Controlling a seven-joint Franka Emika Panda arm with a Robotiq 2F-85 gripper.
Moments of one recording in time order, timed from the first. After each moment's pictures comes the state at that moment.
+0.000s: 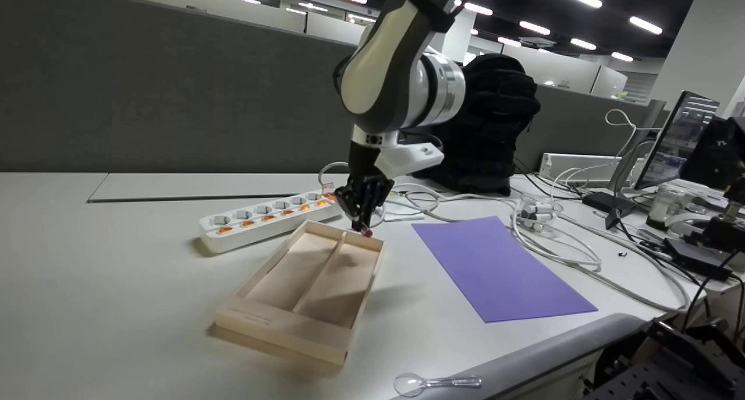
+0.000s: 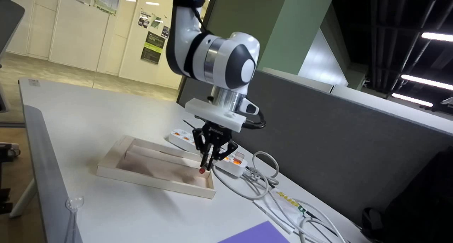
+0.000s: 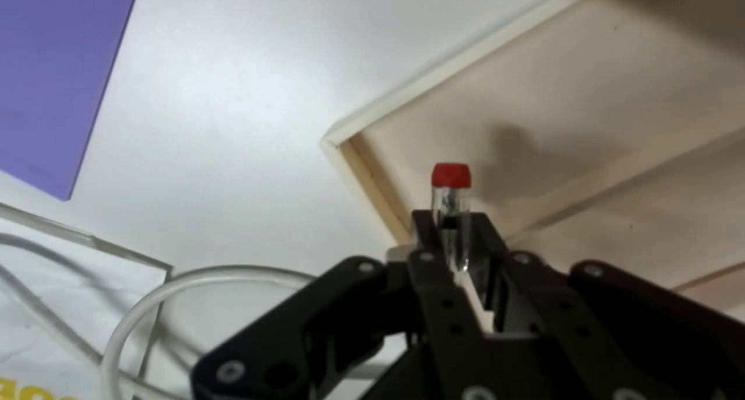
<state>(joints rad) 0.10 0.44 0.04 -2.25 -0.17 2.75 -0.06</state>
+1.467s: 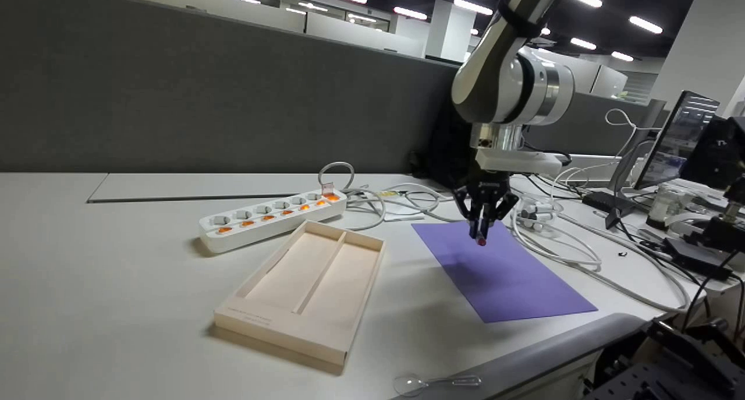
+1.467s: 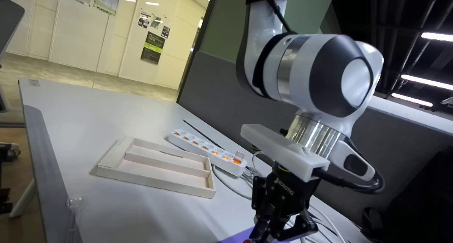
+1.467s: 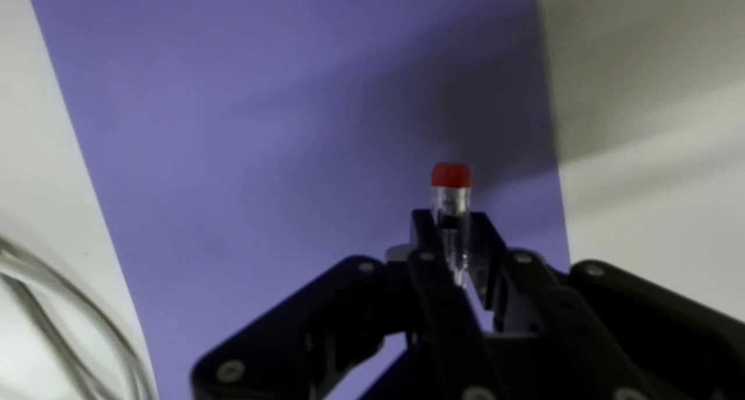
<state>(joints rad) -0.11 0.37 -0.18 -2.32 0.02 2.56 0.10</state>
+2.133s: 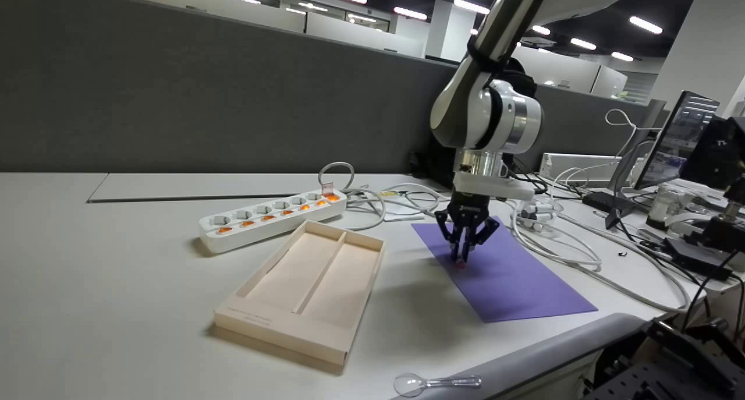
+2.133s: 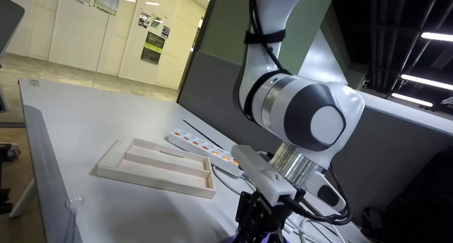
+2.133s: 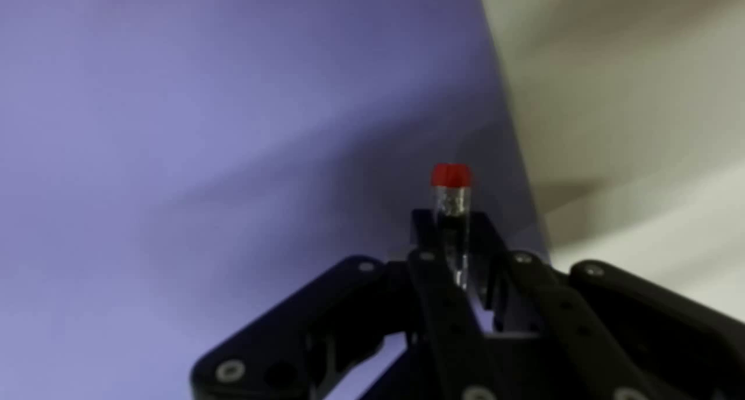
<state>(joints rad) -0.13 0.54 -0.12 -2.22 0.17 2.55 0.10</state>
